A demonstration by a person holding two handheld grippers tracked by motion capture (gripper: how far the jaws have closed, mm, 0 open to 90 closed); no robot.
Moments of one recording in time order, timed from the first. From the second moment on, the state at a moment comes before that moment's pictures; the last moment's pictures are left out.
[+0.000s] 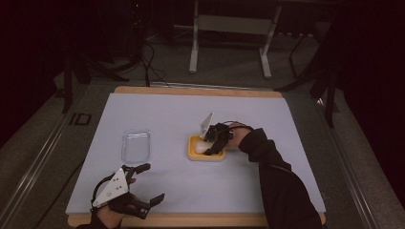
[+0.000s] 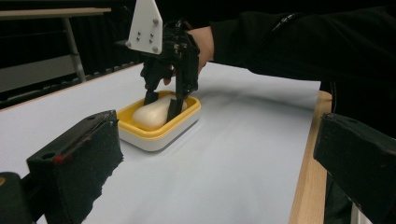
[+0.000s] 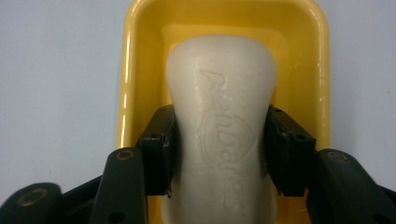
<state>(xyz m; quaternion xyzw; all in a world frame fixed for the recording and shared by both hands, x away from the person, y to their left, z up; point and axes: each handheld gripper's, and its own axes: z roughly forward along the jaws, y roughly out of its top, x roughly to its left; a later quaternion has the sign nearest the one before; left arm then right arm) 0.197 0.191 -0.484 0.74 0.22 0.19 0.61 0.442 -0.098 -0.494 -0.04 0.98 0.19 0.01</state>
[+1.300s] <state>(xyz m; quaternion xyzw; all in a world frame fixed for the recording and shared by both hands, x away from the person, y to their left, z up) 0.198 0.190 -0.484 0.74 0.22 0.18 0.60 0.416 -0.123 -0.451 0.02 0.97 0.23 0.03</state>
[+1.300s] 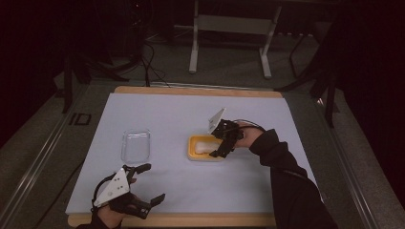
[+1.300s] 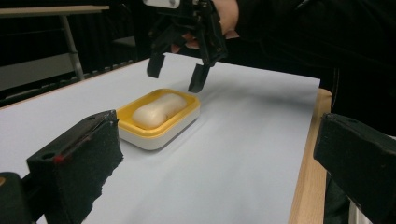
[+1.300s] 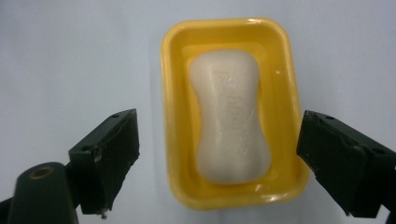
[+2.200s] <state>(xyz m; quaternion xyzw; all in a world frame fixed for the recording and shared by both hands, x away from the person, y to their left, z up) 0.198 0.189 -0.484 0.74 0.22 0.18 0.60 0.376 -0.186 -0.447 0.23 0.92 0.30 0.11</state>
